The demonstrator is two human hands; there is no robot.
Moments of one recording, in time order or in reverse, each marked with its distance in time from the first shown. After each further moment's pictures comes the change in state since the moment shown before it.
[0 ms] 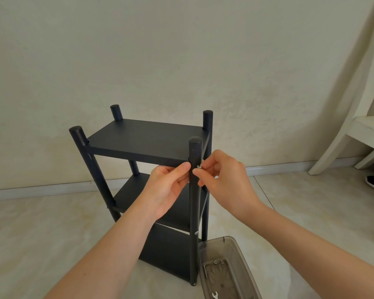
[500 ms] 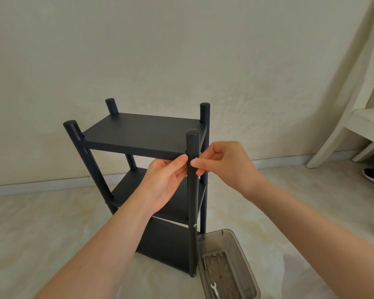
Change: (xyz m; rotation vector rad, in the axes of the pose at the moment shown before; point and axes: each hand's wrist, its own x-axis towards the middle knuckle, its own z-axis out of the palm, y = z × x) left_hand 0.001 -0.002 0.001 -0.036 -0.089 0.019; right_hand 0.014 -0.001 -0.021 0.210 -0.191 0.117
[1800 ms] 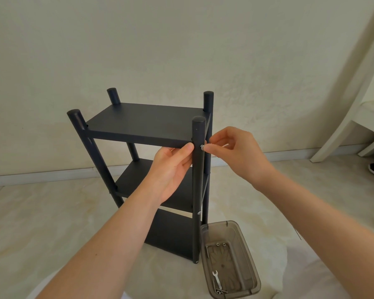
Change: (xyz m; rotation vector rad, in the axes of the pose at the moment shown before) left_hand 0.007 -0.010 0.003 -0.002 0.020 0.043; right_hand 0.005 0.014 -0.010 -0.052 0.099 -0.069
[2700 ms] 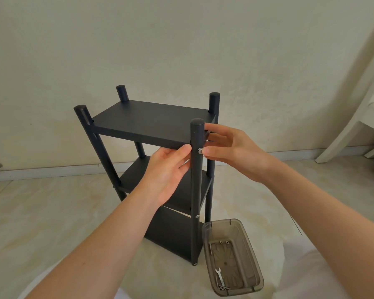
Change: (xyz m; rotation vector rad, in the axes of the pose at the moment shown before) left_hand -0.022 0.010 -0.006 0.034 0.134 -0.012; right_hand 0.015 0.010 0.004 0.323 -0.358 -0.018
